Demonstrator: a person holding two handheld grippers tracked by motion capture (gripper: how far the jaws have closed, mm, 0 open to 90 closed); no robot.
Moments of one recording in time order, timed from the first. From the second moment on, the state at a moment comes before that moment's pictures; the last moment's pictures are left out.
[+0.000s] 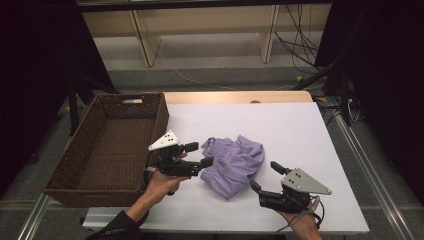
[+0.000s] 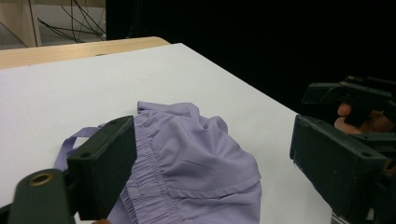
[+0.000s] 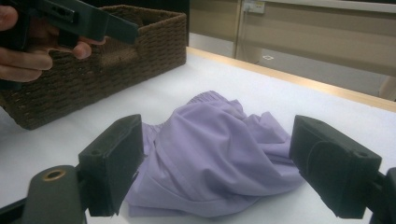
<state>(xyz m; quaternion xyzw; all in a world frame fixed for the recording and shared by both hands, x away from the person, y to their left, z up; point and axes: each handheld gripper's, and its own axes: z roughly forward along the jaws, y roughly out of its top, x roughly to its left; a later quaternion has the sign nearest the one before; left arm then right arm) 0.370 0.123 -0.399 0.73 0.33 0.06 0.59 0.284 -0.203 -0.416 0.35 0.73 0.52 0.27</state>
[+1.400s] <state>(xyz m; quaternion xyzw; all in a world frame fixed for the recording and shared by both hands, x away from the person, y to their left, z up) 0.337 0.141 -0.405 0.72 0.32 0.12 0.60 0.284 -0.205 -0.416 0.36 0.72 0.53 0.26</state>
